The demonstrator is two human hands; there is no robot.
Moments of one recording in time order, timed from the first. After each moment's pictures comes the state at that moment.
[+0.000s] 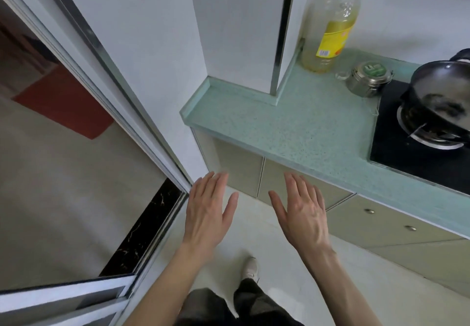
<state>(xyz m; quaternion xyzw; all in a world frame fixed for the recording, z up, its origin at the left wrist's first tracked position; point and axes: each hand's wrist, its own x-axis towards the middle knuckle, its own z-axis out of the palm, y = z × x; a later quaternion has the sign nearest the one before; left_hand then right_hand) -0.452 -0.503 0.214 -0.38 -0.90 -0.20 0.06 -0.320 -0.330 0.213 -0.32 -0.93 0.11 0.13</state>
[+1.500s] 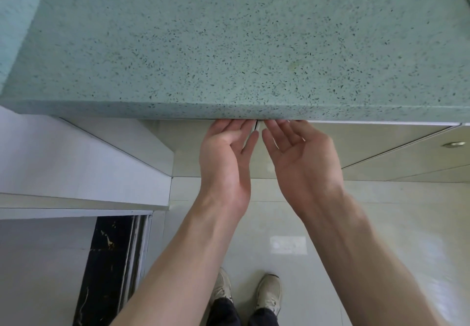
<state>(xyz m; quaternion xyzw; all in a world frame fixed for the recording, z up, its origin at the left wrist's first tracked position) -0.594 -0.304 -0.001 0.09 -0.45 -0.75 -0.47 -0.508 -0.254 0.003 -0.45 -0.11 0.79 0.40</state>
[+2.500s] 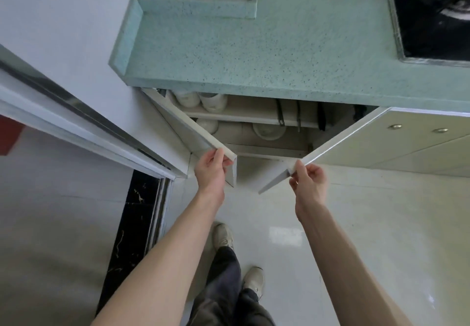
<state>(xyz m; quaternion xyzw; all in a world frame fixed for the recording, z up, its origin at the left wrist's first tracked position) -0.560 -0.458 0.006 0.08 -0.67 -0.64 -0.37 -0.391 -0.377 0.018 -0.66 -0.29 0.62 0.32</state>
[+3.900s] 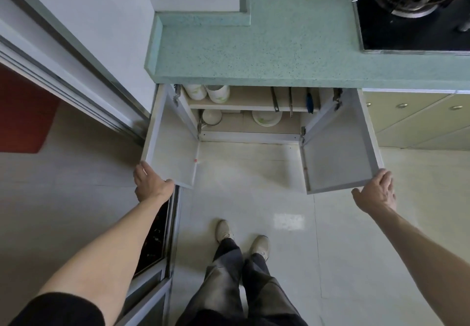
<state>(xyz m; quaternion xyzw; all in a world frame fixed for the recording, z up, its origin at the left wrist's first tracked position) -0.658 -0.667 0.041 -0.15 -0.96 -0.05 -0.23 -0.161 -0.392 0.040 -0.74 -0.63 0.20 -0.13</state>
